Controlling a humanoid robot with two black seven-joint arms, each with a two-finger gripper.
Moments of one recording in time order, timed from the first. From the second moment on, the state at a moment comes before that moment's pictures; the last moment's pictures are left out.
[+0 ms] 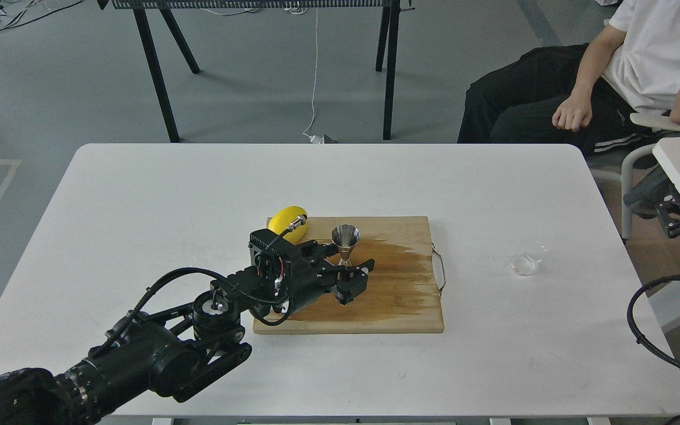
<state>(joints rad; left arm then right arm) -0.53 0.07 -0.50 -0.93 2.18 0.09 -0.18 0.49 -0.44 1.30 0.34 0.24 0.49 0.08</state>
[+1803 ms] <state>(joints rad) -0.58 0.42 -1.12 -0.85 0.00 -0.38 -0.29 -0.17 -0.42 1.27 1.14 0.45 0.49 0.06</state>
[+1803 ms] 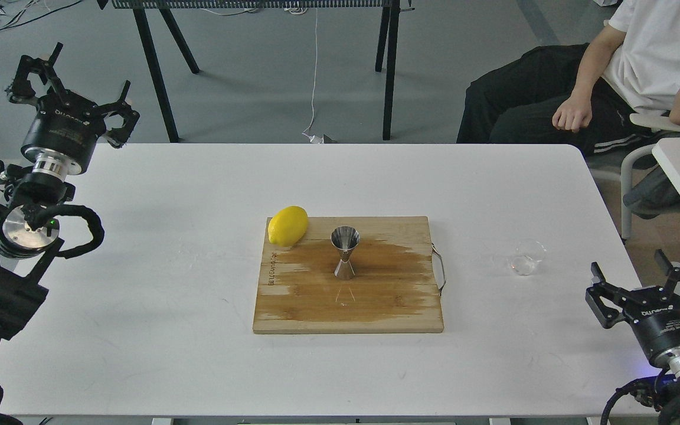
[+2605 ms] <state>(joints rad) -0.58 0.43 -1.11 -0.85 0.01 -0.37 -0.30 0.03 -0.26 1.18 1.03 0.46 0.31 -0.06</state>
